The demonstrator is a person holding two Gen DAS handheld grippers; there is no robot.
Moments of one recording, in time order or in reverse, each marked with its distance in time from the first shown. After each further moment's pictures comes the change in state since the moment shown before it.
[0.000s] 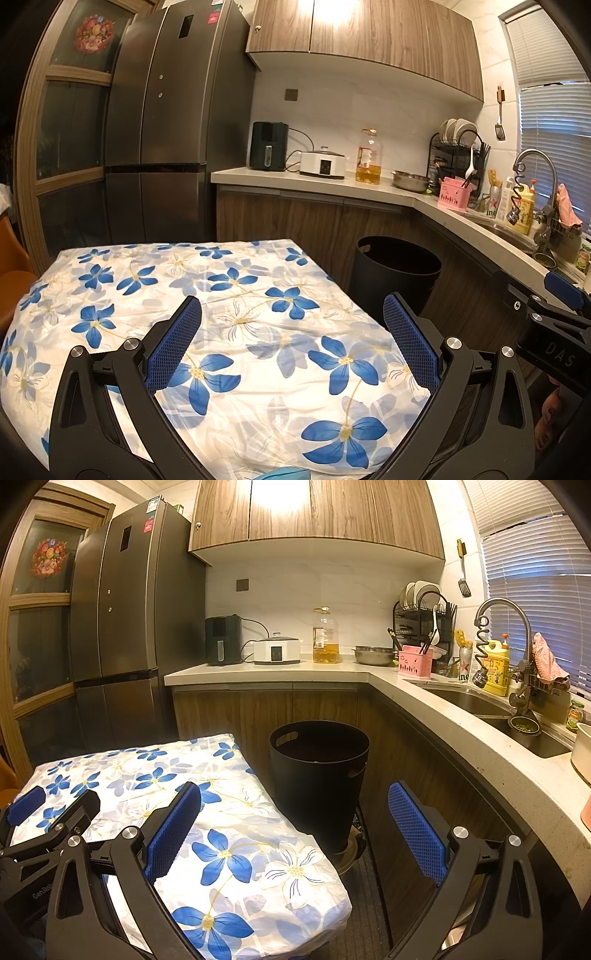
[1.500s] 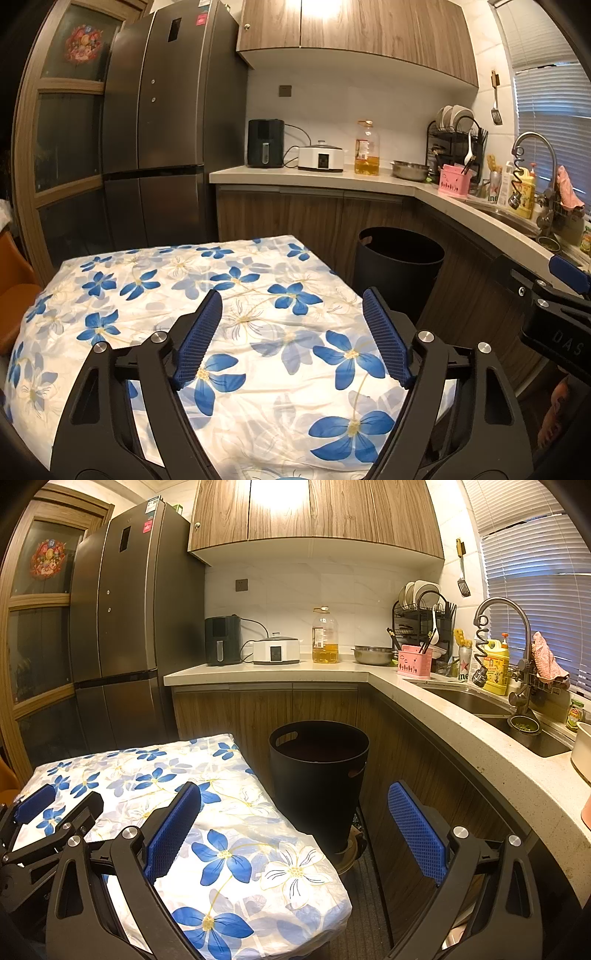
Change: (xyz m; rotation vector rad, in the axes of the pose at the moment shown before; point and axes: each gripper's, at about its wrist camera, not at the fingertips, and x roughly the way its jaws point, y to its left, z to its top) left arm 0.008 0.004 0.003 0.045 0.017 0.004; right arm 0.002 -0.001 0.000 0.001 0.000 0.001
